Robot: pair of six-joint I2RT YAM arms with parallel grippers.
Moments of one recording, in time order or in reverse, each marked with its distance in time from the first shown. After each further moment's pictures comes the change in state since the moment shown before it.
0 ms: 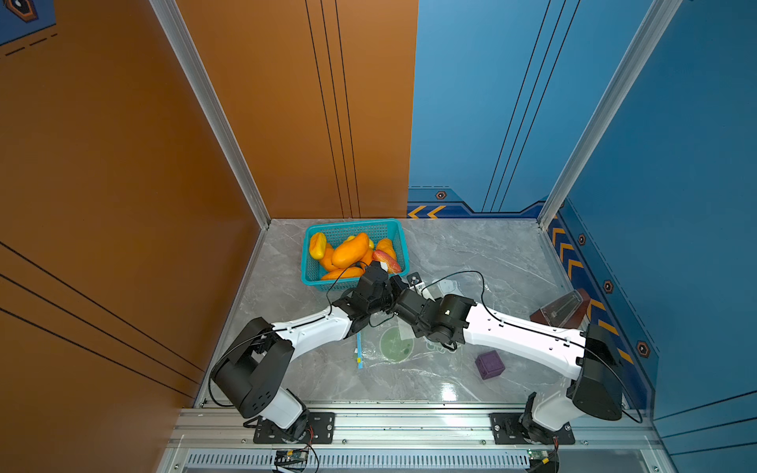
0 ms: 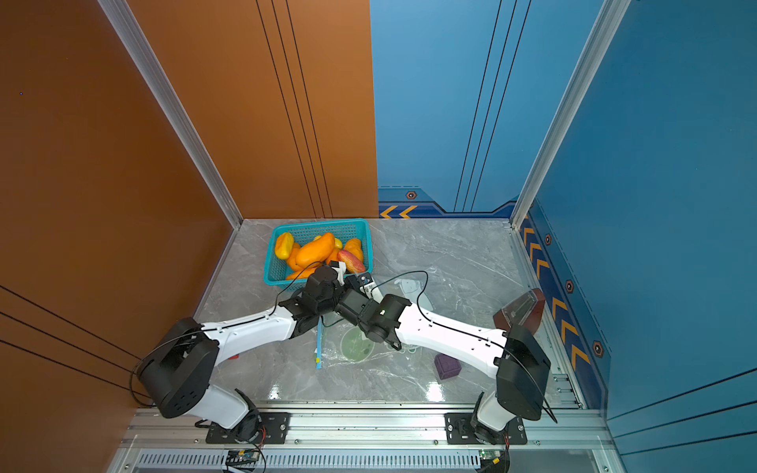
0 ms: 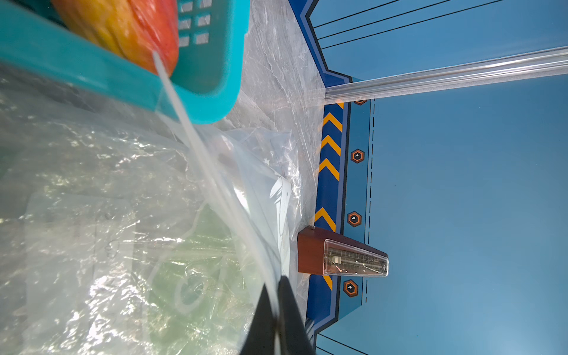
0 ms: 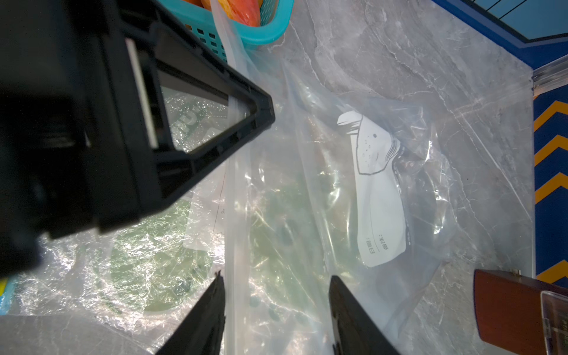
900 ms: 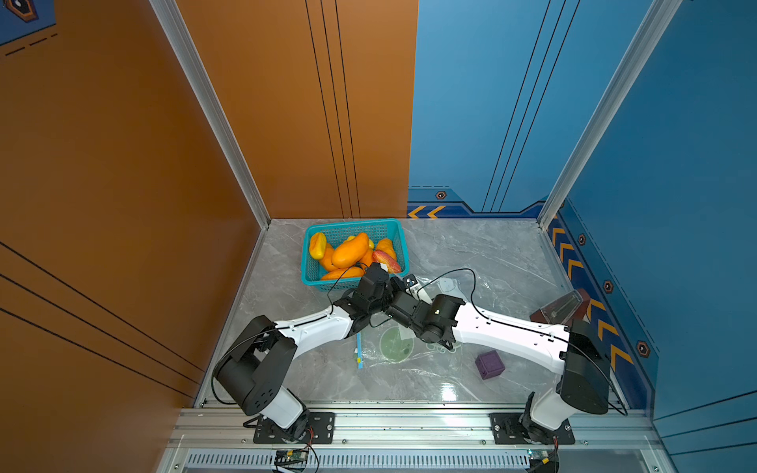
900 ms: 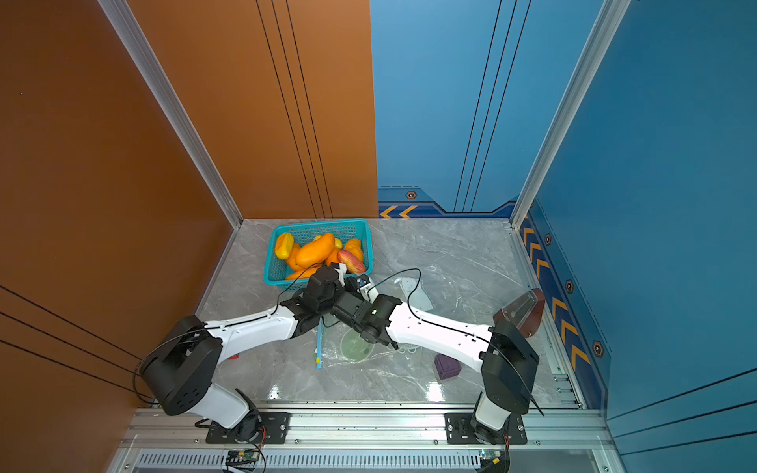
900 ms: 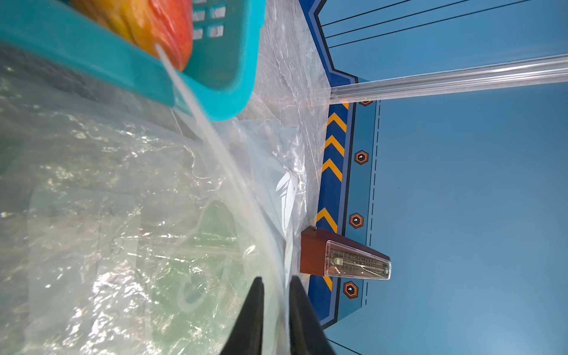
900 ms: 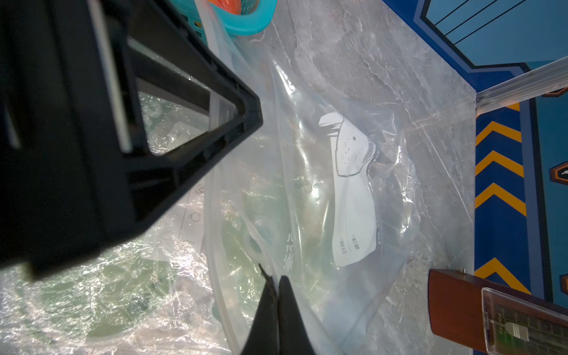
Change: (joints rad) left arm 0.004 0.015 0.000 0.001 0.004 -0.013; right arm -0.013 0.066 0.020 -0.034 0.083 -0.045
